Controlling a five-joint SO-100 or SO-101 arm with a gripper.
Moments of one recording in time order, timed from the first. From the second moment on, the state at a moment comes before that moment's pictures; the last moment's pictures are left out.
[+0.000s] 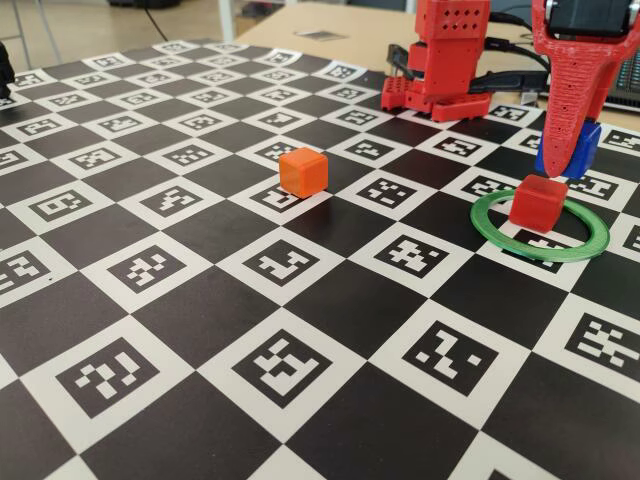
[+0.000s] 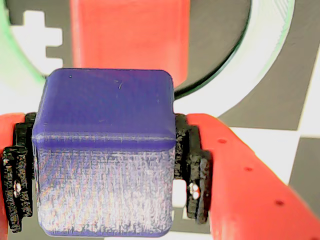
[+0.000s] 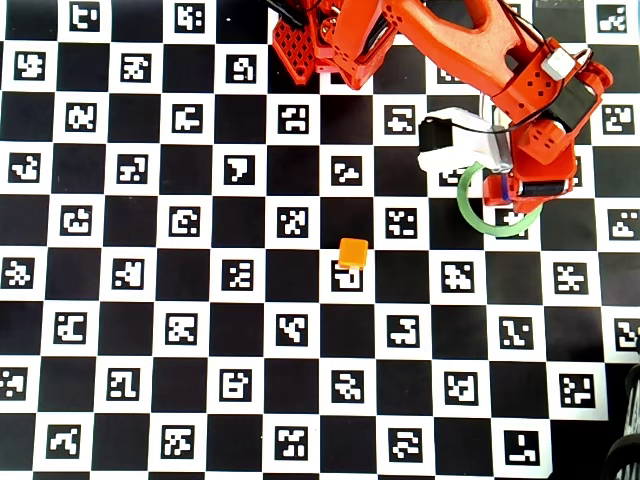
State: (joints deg) arm -49.8 86.2 98.6 70.8 46.9
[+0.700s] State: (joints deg) arm -49.7 86.2 102.8 68.5 46.2
